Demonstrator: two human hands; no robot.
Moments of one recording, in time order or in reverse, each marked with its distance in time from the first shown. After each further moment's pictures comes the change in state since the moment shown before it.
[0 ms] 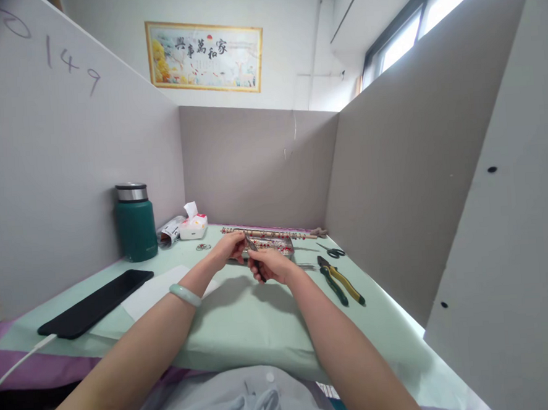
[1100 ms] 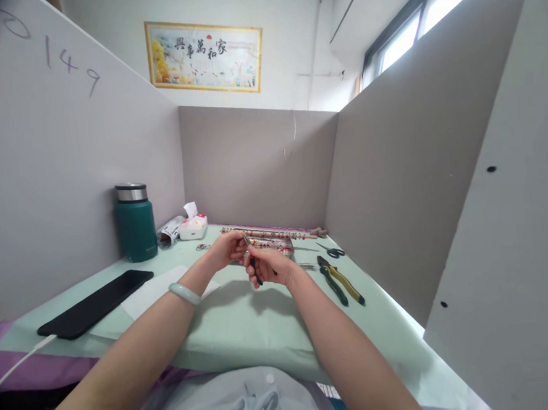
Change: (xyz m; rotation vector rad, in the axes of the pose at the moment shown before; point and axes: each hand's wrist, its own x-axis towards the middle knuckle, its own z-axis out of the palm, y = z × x) left_hand -0.007 0.010 -0.004 -0.350 -0.242 -0.104; right_hand -0.007 -0.006 0.001 0.223 -0.268 0.024
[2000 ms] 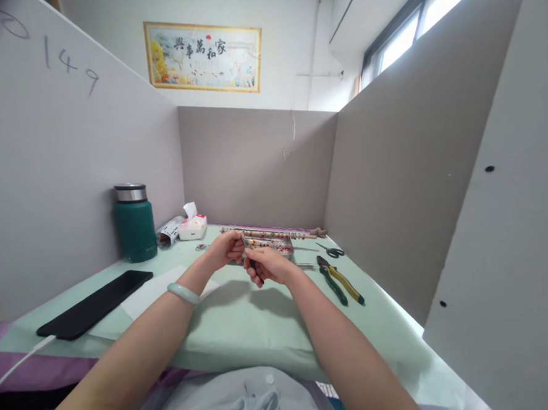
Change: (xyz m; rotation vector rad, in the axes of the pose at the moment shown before) left_hand 0.002 -0.002 -0.006 0.064 -0.023 0.020; right_hand 0.001 0.001 0.006 -0.250 0.171 -0.078
